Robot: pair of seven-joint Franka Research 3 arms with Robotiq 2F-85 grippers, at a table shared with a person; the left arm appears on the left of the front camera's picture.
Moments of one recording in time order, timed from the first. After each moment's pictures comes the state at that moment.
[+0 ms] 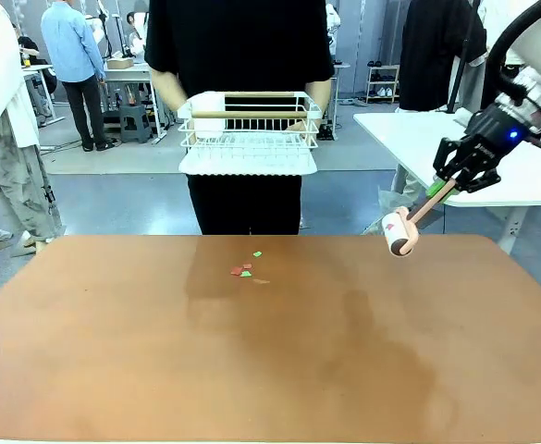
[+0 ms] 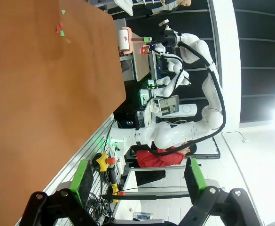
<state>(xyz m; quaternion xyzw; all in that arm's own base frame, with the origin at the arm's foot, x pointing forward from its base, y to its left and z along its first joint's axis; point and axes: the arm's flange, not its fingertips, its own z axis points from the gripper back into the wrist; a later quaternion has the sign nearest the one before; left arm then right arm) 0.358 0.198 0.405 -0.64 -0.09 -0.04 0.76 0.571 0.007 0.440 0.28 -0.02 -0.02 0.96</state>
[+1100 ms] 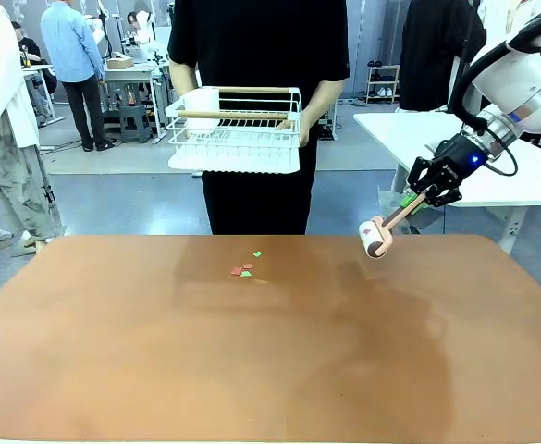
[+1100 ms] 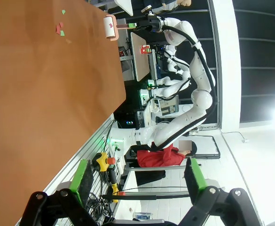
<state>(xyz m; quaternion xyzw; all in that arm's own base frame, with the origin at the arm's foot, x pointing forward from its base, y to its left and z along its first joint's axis) 0.358 0.198 0.405 -0.64 -0.09 -0.04 0.76 0.663 0.004 0.372 0.34 0.02 -0.01 0.94</state>
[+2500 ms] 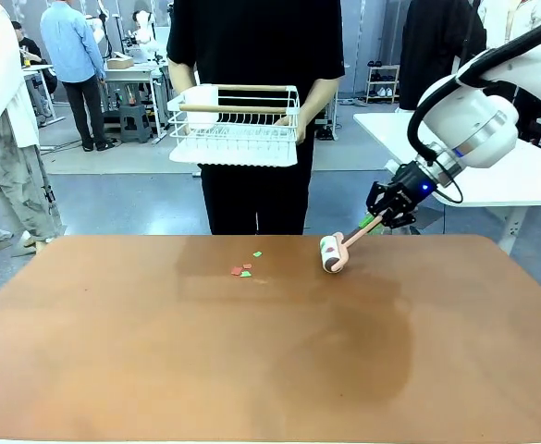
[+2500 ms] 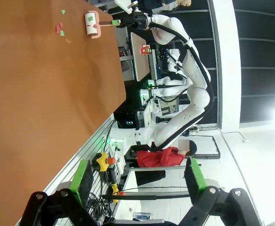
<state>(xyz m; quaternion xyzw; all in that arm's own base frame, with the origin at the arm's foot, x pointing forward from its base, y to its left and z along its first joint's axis) 0.358 0.198 0.405 -0.64 -0.09 -0.04 0.76 0.675 0.090 0.307 0.36 0.01 -0.01 0.93</state>
